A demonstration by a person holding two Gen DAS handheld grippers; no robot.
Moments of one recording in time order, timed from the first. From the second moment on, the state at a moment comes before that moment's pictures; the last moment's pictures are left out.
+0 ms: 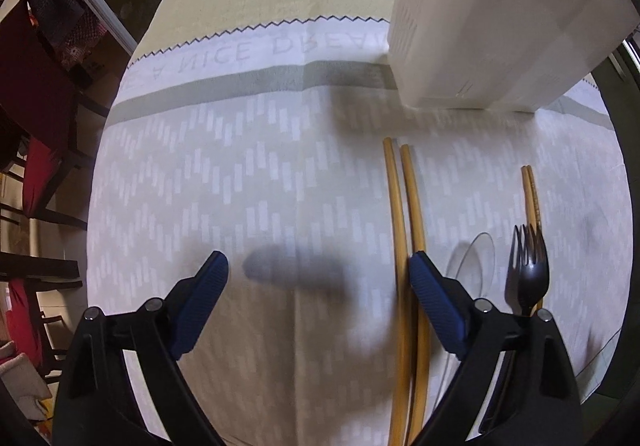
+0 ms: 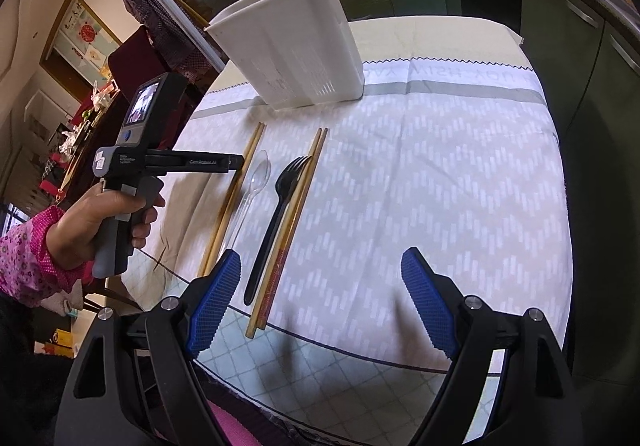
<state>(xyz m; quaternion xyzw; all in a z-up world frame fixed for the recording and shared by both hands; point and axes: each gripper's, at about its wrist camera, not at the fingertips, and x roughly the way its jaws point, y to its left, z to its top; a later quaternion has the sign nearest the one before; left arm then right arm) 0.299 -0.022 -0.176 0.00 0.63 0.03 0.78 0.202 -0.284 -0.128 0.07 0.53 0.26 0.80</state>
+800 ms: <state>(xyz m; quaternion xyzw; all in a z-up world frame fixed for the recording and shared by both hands) 0.278 -0.037 -0.164 0.02 0.62 -0.06 0.78 0.299 -0.192 -0.187 -0.02 0.60 0.16 0.79</state>
